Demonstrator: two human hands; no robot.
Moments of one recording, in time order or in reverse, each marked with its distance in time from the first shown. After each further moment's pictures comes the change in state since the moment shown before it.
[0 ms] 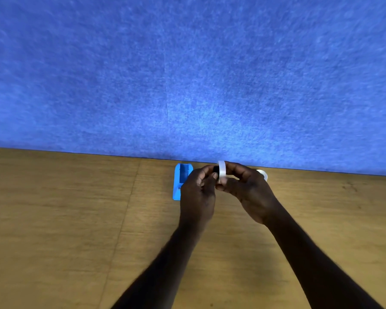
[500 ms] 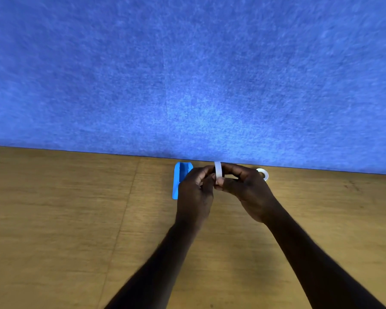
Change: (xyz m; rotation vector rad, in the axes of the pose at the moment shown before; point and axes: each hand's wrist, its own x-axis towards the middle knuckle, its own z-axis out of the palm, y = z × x) left_hand 0.004 -0.008 -0.004 0.085 -0.031 0.097; right_hand 0.004 0.003 0.001 -0.150 0.015 -0.018
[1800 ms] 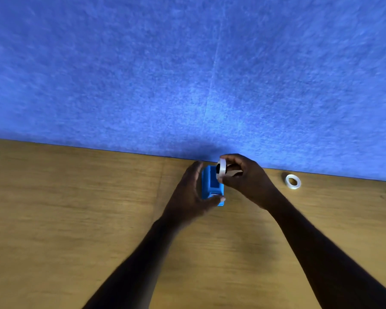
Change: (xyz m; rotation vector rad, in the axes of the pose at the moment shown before) left_hand 0.033 -0.069 -0.082 0.030 -0.336 -0.035; right_hand 0.070 0.019 0.047 -0.530 0.102 0.048
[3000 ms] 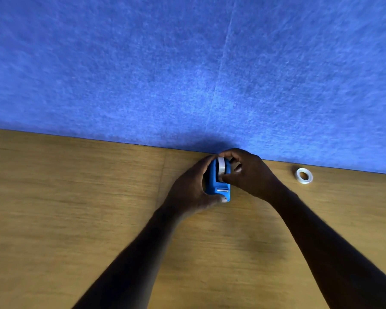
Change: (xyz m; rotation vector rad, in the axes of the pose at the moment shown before) left_hand 0.016 -0.033 0.002 0.201 -0.161 -0.071; right_hand 0.019 0.014 0.008 -0.330 -0.097 -0.072
